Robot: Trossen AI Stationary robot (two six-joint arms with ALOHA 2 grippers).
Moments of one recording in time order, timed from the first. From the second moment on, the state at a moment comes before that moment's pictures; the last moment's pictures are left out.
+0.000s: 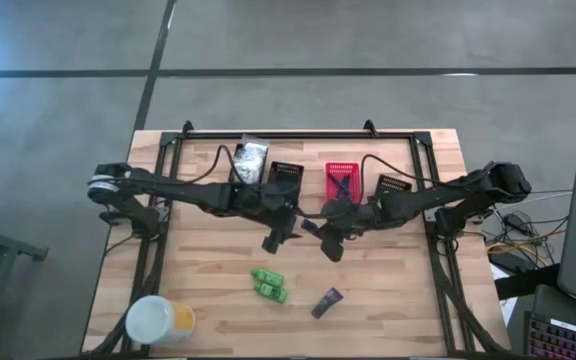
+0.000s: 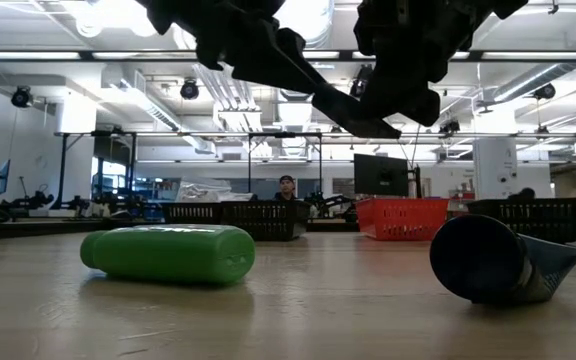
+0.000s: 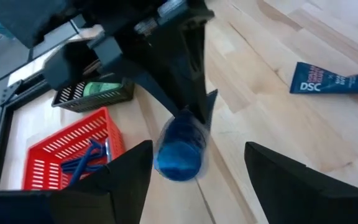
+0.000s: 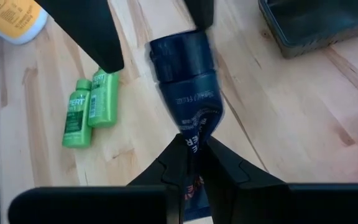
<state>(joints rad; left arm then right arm) -0.03 1.58 1.12 -0.08 0.07 0.47 0.15 1.46 0.96 -0.31 0.11 0.64</state>
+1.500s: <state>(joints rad) -0.02 1.60 1.13 -0.05 0.09 0.43 0.15 1.46 0.96 -0.30 0.13 0.63</state>
